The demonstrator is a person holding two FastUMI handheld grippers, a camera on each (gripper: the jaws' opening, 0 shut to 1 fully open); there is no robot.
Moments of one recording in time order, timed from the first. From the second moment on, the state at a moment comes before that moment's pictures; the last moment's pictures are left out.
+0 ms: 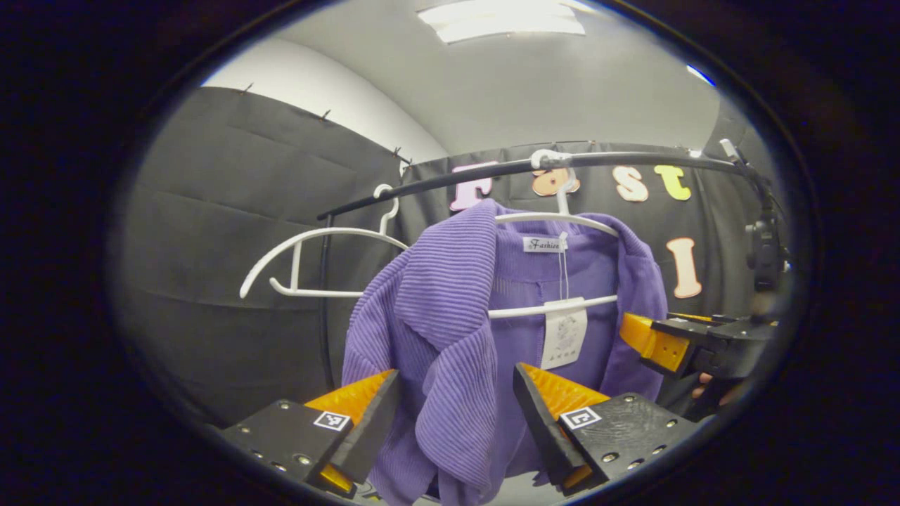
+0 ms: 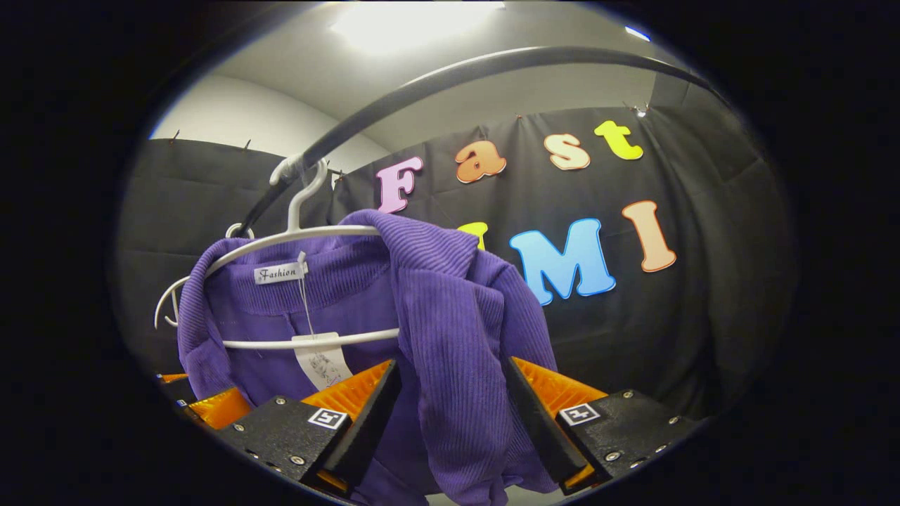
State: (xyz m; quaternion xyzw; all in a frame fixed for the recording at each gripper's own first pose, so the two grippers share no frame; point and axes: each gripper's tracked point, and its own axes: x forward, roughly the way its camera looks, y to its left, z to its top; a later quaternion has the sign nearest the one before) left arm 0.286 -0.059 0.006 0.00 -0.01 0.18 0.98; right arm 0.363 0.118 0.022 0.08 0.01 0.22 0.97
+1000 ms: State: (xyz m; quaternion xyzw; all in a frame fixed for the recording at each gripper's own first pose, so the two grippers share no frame) left arm 0.272 -0.053 0.023 0.00 -0.01 0.15 0.99; right arm 0.347 0.110 0.087 0.04 -0.09 0.22 0.97
